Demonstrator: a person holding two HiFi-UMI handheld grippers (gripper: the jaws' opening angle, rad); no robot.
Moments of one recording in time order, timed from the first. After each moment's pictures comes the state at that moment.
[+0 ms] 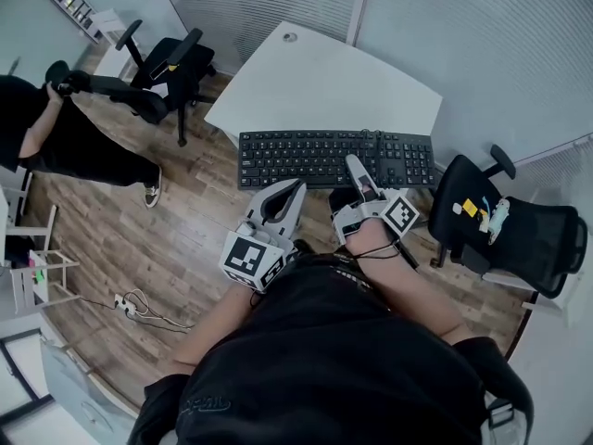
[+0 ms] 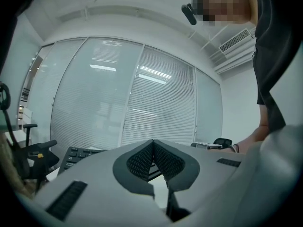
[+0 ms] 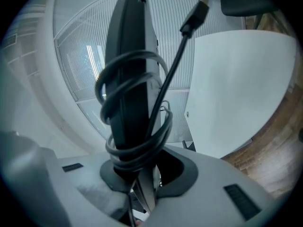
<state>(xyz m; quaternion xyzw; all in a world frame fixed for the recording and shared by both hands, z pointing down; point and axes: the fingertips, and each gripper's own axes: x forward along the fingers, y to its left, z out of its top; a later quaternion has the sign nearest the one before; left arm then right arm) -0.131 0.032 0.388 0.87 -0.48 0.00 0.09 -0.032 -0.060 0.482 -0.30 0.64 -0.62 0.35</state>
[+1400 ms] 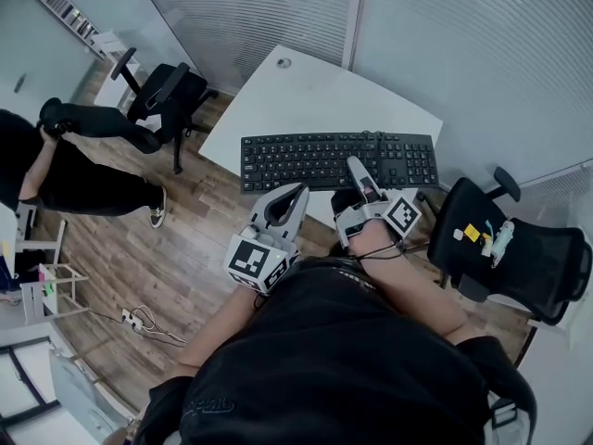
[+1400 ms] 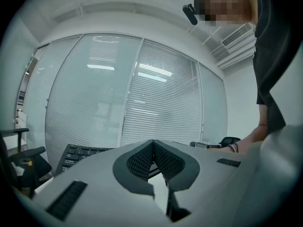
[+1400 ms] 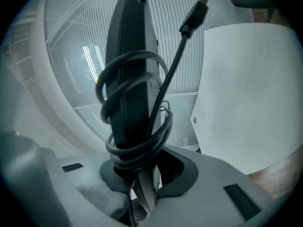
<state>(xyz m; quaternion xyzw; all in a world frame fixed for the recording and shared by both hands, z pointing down) -0.090 -0.078 0.385 0.87 -0.49 0.01 0.09 0.002 -0.174 0.477 -0.28 0.64 -0.62 0.35</state>
